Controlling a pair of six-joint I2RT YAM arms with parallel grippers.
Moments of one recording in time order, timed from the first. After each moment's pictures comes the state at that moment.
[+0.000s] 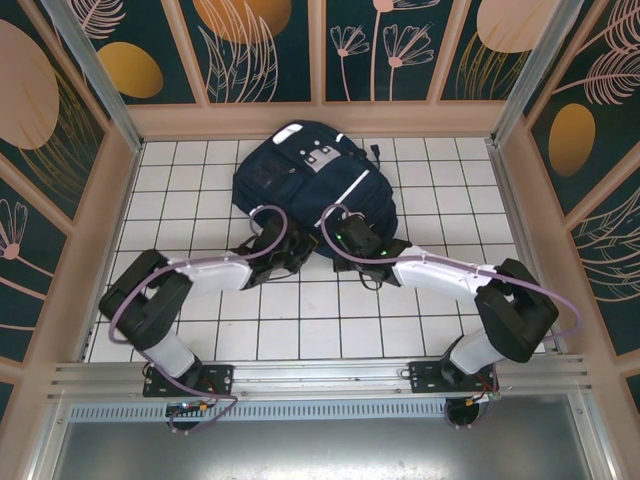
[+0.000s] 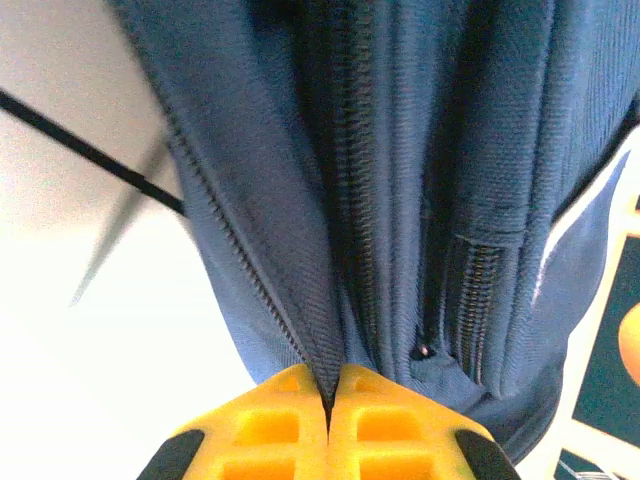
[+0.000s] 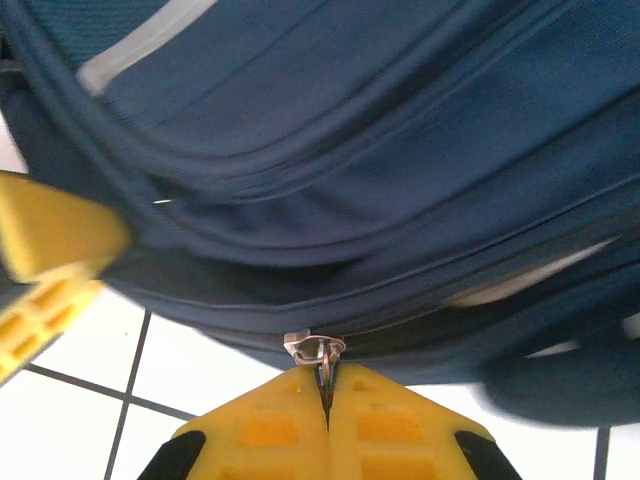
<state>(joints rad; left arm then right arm) -0.67 1.56 0.69 0.20 0.04 -1.50 0.82 1.47 0.87 -0.28 0.18 0.57</state>
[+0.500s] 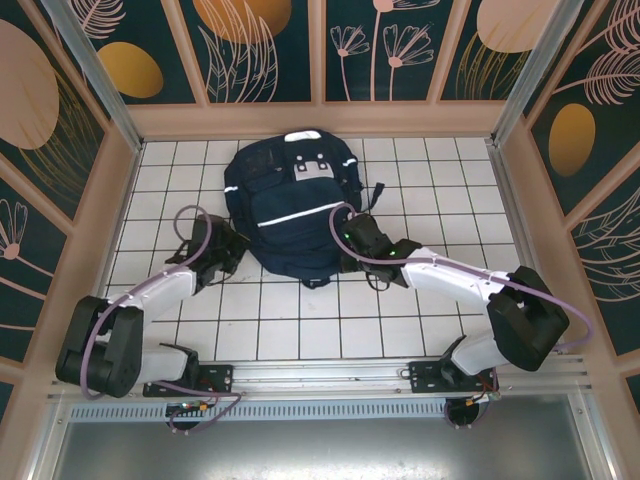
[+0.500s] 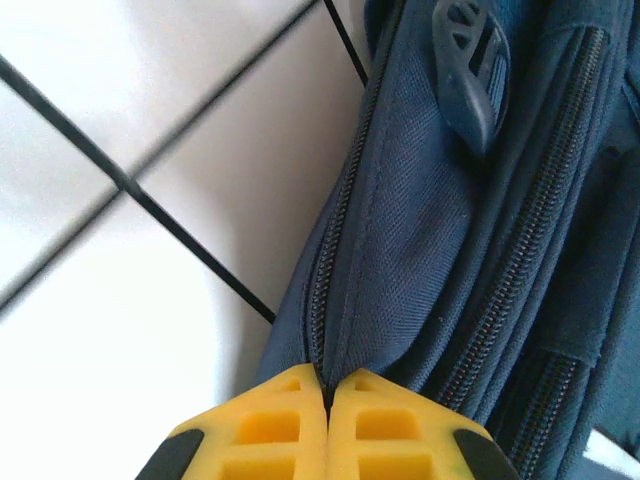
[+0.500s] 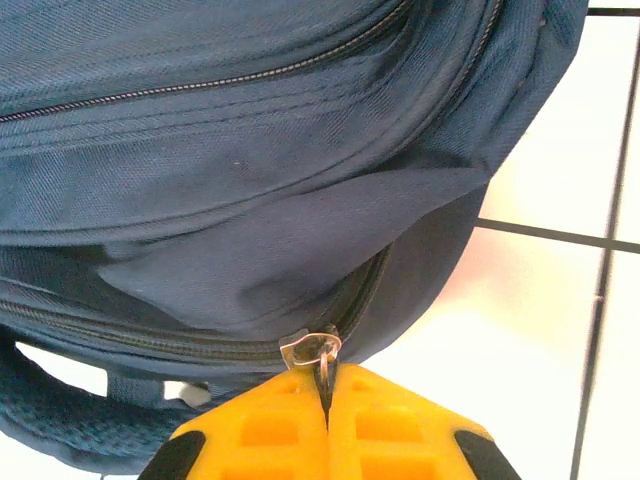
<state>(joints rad) -0.17 1.33 0.60 -0.07 0.16 -1.20 0.82 1.43 0.85 -0.30 0.11 0.55</state>
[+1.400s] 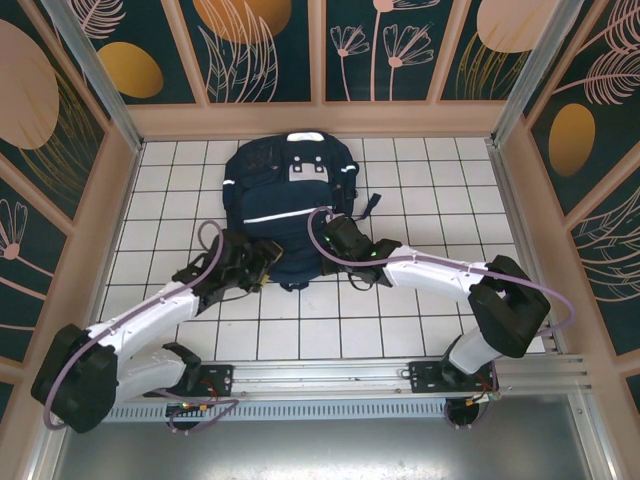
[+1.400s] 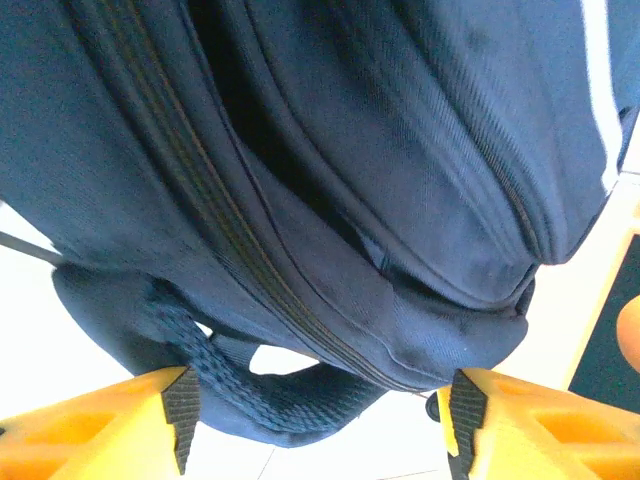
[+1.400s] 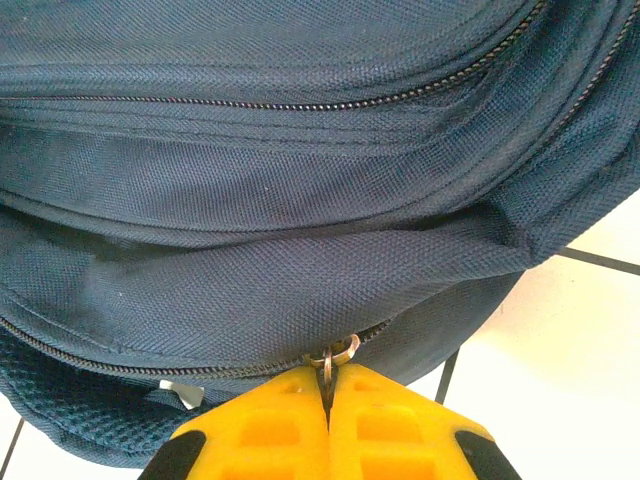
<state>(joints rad) -0.61 1.18 0.56 -0.12 0.15 -1.50 0.89 1.54 0.92 -0.25 0.12 0.55</state>
